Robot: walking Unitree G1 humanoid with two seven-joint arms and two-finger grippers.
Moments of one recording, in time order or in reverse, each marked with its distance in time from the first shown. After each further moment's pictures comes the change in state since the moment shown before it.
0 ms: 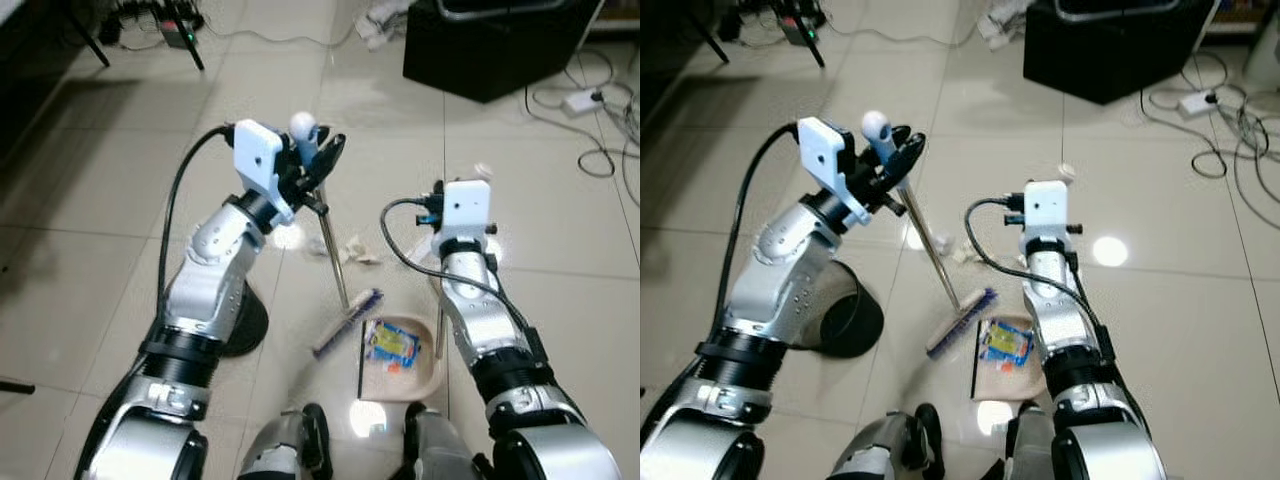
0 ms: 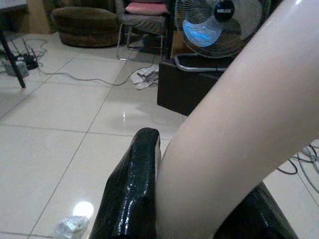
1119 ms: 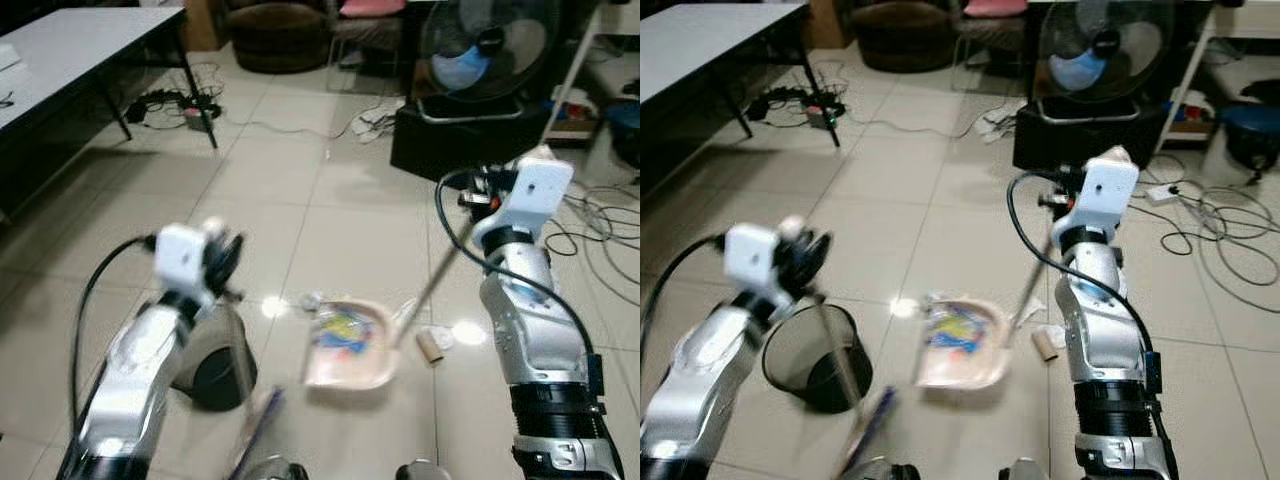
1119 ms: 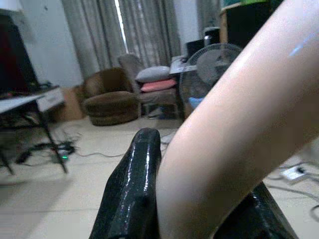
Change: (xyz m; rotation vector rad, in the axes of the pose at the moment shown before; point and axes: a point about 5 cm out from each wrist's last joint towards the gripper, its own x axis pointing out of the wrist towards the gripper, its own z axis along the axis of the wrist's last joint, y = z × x) left arm -0.138 0.011 -0.055 0.043 0.413 0.434; right arm -0.016 -0.037 0.062 0.257 -0.044 0.018
